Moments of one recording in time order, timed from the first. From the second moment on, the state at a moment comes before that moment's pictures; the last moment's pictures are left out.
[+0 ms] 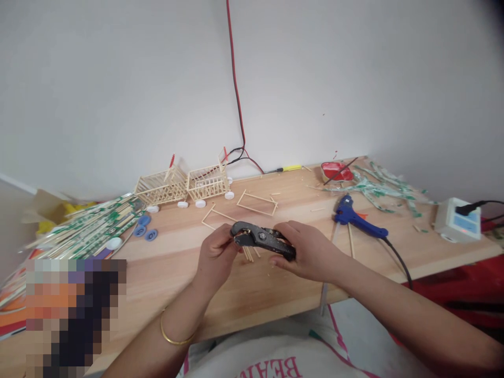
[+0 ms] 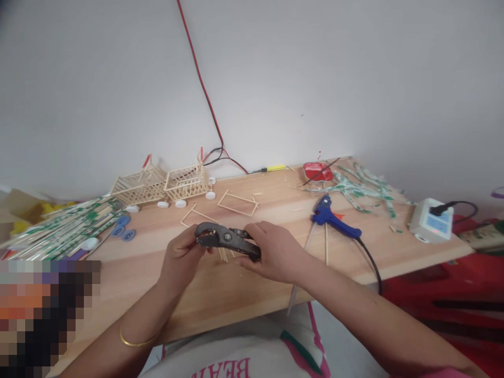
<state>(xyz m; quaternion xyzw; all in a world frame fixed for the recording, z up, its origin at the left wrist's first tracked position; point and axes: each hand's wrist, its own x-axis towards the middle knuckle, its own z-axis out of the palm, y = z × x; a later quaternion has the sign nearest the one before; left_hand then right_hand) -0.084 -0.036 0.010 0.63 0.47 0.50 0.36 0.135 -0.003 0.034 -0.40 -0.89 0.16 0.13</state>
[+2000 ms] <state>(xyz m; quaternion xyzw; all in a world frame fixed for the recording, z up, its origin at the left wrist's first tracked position) -0.083 -0.037 0.011 0.66 0.46 0.50 0.34 0.131 0.003 0.044 -0.38 -0.90 0.17 0.12</state>
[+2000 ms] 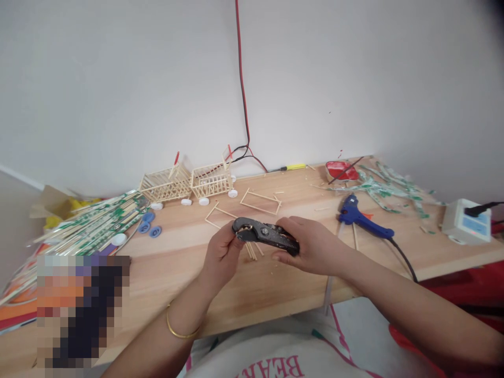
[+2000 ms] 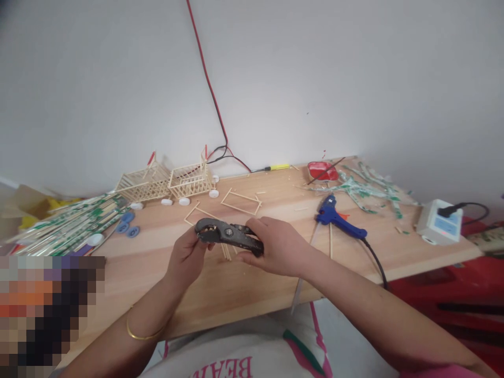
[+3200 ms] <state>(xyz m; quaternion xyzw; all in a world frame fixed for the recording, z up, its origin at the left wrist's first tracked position) -0.071 -0.029 0.008 0.18 0.30 0.55 0.76 0.096 0.001 0.039 -0.42 -0.78 0.36 0.29</state>
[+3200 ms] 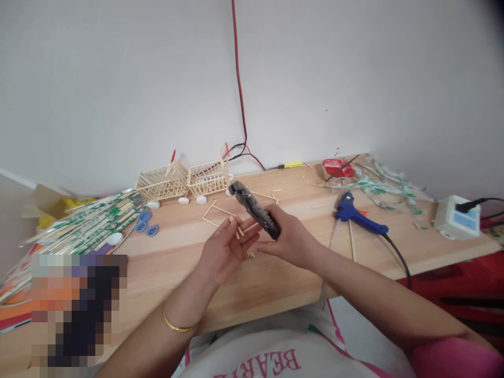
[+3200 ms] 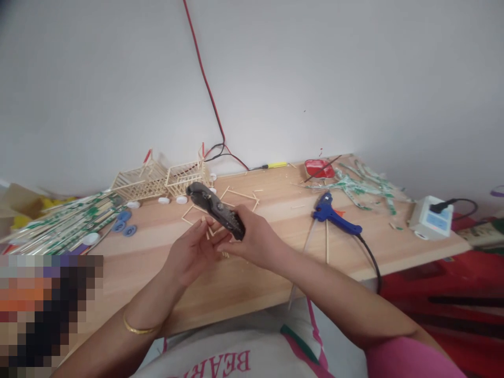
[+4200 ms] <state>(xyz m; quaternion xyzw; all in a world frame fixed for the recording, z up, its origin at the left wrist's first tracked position) -0.066 -0.038 0.002 0.39 0.39 0.42 0.72 0.092 0.026 0.042 -0.32 -0.74 0.53 0.27</state>
